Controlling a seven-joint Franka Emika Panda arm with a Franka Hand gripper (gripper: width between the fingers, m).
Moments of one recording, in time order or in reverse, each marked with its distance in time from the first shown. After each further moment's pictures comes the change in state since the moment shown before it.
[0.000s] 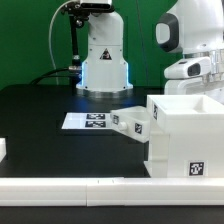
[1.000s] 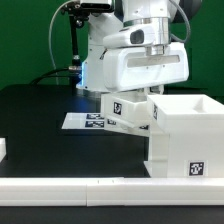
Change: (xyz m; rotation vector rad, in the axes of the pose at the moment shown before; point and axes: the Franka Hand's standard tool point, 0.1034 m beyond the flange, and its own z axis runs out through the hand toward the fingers) arm -0.004 0.145 -0.064 -0.057 -0.015 -0.190
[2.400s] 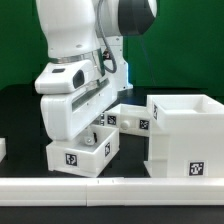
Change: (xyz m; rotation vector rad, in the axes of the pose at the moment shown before) arm -0.042 0.128 0.044 0.199 -0.032 -0.515
